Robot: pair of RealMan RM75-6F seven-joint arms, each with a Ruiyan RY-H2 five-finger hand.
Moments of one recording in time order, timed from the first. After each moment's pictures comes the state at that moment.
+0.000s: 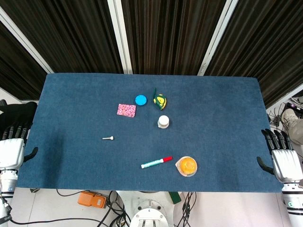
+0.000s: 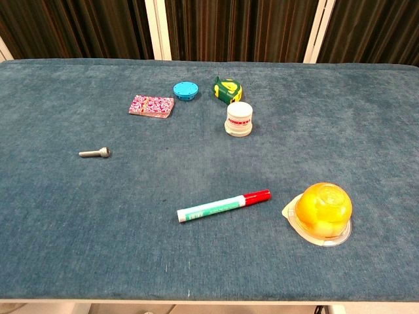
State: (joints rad) left arm -0.17 -1.22 -0.04 -1.41 1.36 1.41 0.06; right arm 0.08 -1.11 0.05 -1.60 -1.52 1.47 -0.07
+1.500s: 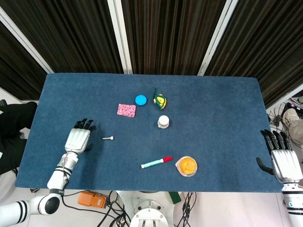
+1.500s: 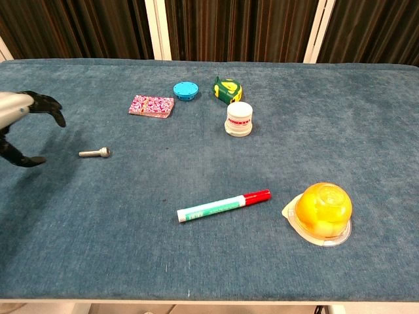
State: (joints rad) left arm -0.48 -1.46 -0.13 -1.58 1.07 1.03 0.55; right arm 0.09 -1.10 0.05 -1.61 -1.51 1.45 -0.05
